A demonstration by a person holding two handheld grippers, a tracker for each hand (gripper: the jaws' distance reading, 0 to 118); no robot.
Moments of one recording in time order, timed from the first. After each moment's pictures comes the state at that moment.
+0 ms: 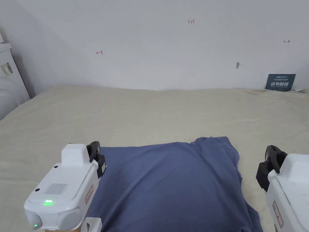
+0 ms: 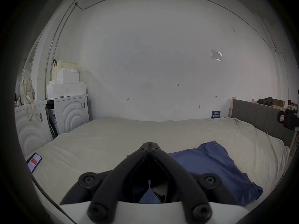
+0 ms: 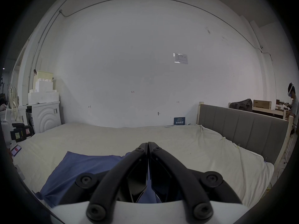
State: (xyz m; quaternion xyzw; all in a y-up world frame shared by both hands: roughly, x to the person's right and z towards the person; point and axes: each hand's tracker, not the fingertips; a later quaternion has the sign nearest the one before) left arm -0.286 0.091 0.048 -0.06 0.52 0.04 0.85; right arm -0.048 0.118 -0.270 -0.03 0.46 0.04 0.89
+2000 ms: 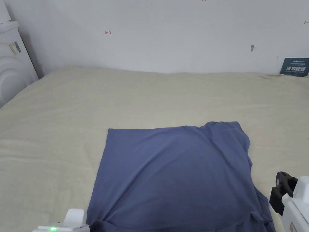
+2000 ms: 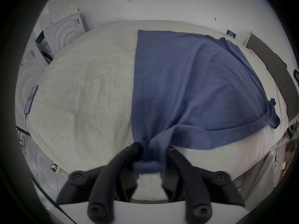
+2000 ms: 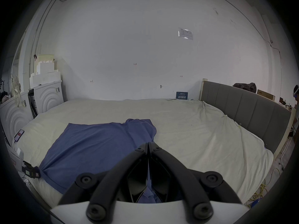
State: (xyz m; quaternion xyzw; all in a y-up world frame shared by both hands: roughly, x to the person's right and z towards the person) left arm -0.262 -0.058 0.119 -0.43 0.46 0.26 0.73; right arm -0.027 0.059 -0.275 -0.14 0.47 0.10 0.87
